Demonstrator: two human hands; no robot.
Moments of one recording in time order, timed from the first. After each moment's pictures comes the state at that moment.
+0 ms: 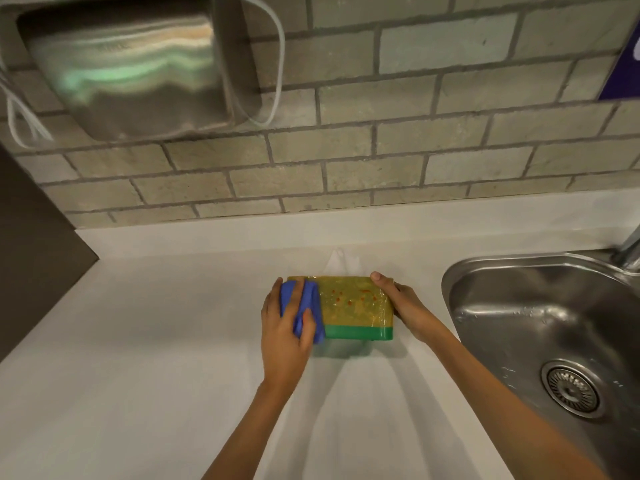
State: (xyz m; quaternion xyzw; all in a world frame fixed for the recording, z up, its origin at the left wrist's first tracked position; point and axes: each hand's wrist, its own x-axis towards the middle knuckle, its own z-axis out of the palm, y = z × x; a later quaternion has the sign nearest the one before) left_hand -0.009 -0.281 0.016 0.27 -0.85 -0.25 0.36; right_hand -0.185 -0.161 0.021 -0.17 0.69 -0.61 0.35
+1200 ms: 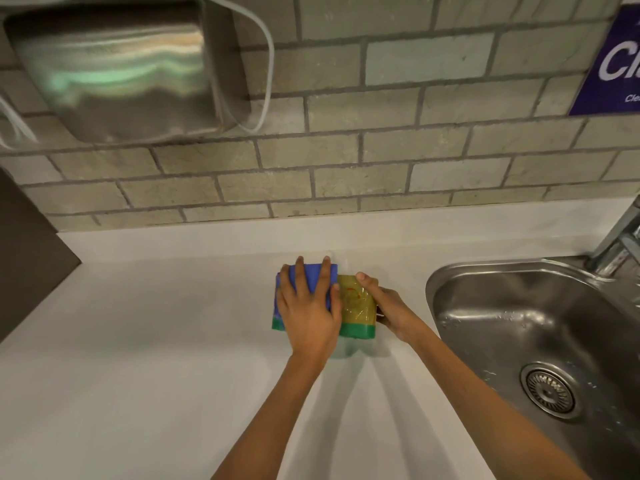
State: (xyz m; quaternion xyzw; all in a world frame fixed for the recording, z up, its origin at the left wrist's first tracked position) left_hand -0.064 -0.243 0.051 0.33 -0.89 -0.11 0.30; right_hand -0.185 -0.163 0.025 -0.12 0.68 -0.60 0.39
